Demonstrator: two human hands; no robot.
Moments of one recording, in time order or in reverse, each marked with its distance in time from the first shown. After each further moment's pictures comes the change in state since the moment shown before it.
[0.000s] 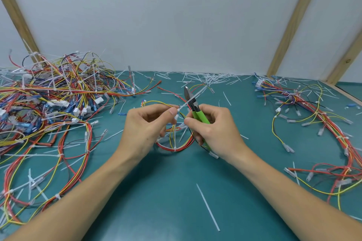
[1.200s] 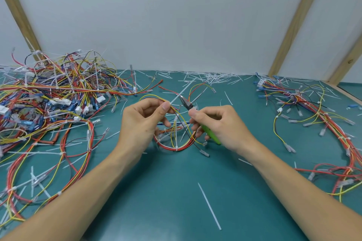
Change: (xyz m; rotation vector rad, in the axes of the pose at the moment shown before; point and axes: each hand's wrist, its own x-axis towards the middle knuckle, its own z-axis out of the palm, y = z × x) left_hand 0.005 -0.003 -0.006 -0.050 0.086 -0.064; right_hand 0.010 -0.002 -0.018 -0.104 -0.130 0.106
